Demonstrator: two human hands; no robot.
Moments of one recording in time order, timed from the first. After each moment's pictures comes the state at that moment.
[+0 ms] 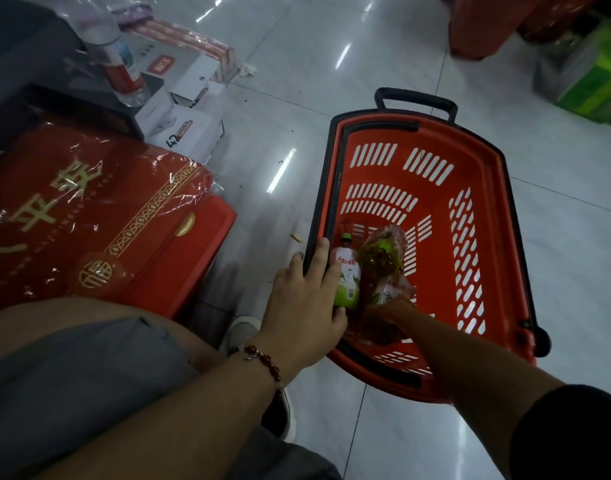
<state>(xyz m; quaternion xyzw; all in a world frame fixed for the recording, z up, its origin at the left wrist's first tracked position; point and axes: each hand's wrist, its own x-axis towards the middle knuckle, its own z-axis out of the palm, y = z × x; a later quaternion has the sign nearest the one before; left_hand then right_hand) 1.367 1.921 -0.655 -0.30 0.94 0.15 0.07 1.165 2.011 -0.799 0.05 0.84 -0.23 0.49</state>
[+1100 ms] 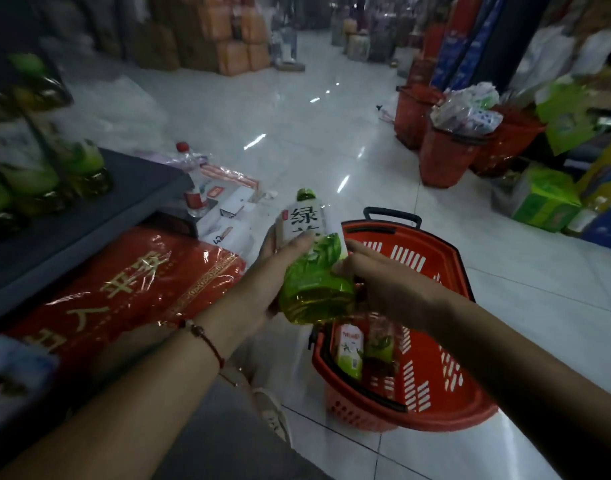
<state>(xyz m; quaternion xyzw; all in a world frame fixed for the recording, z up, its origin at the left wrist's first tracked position) 1.428 1.895 -0.494 -0.28 0.47 0.79 -0.25 1.279 2.004 -0.455 -0.37 0.61 -0.42 0.55</state>
